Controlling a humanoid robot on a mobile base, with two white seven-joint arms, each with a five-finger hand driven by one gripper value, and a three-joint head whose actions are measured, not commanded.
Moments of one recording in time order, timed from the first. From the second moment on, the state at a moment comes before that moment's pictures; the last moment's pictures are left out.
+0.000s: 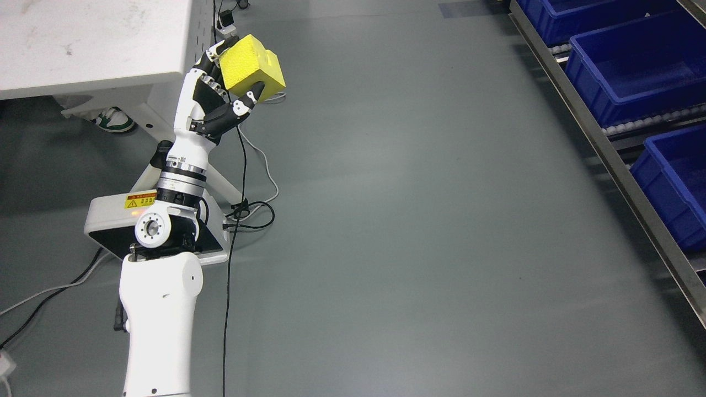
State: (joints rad) left arm -0.45 0.00 0.15 -1.35 0.23 -0.26 -0.38; right arm 0.00 0.00 -0.09 0.00 0.02 -0.10 0.02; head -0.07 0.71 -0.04
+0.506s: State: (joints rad) left arm -0.46 0.00 0.07 -1.35 0.23 -0.26 -0.38; right arm 0.00 0.00 -0.09 0.00 0.00 -0.10 0.02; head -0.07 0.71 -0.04
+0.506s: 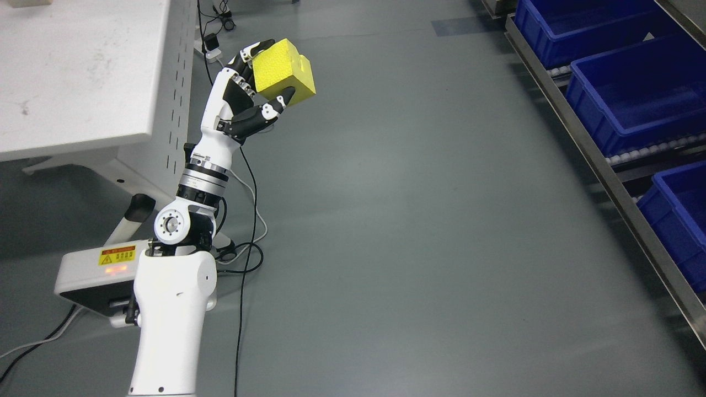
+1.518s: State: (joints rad) left arm -0.46 0.00 0.00 -1.35 0.23 -0.27 -0.39; right arm 0.00 0.00 -0.09 0.00 0.08 -0.10 0.02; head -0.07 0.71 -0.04
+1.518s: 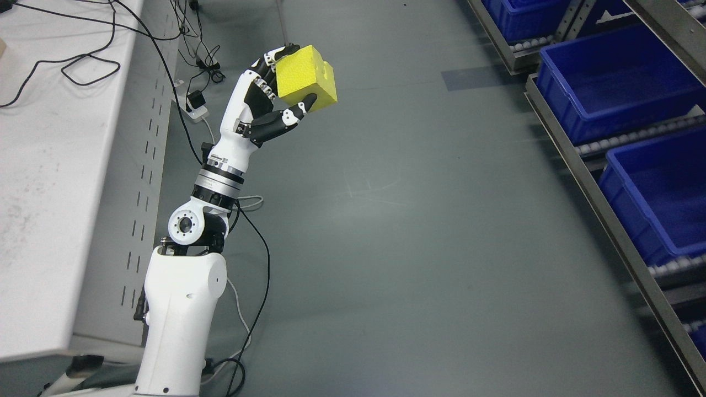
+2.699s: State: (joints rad) left arm -0.44 0.00 -0.14 -1.39 0.23 -0.31 -0.47; right arm 0.00 0.00 -0.09 0.00 0.00 -0.10 0.02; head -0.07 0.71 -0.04
